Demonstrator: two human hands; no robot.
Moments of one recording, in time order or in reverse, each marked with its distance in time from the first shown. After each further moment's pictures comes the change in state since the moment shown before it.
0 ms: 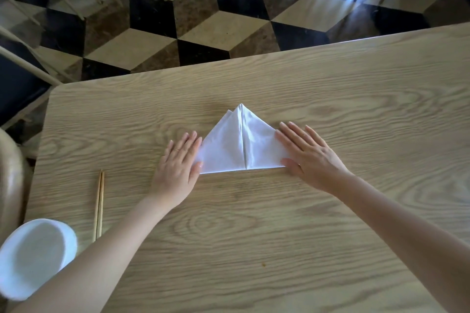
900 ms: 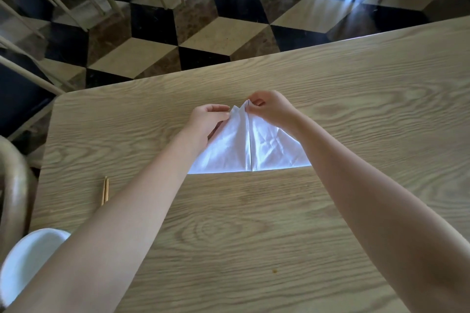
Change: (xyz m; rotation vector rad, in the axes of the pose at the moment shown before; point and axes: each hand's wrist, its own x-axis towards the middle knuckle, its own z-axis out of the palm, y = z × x) left_hand 0.119 0.049 -0.054 -1.307 -0.156 -0.803; right_hand 0.133 -0.034 -0.035 0.937 -0.025 0.443
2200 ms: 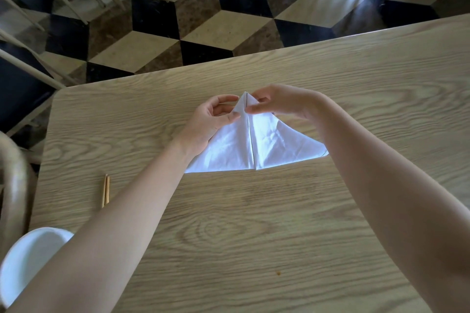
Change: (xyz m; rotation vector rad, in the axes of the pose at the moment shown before) left_hand -0.001 -0.011 -0.016 -0.020 -0.332 0.259; right_hand 0.004 -0.021 -0.030 -0.223 -0.454 0.007
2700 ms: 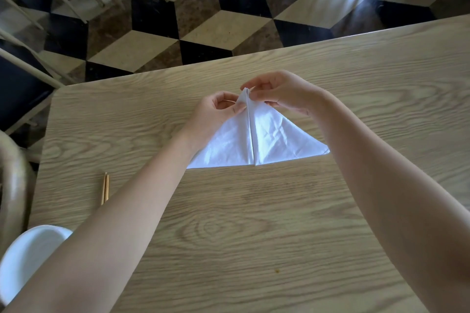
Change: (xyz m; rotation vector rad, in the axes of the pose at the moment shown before) left_hand 0.002 0.012 0.010 0.146 0.081 0.052; right_hand -0.006 -0.004 -0.004 0.322 0.161 -0.110
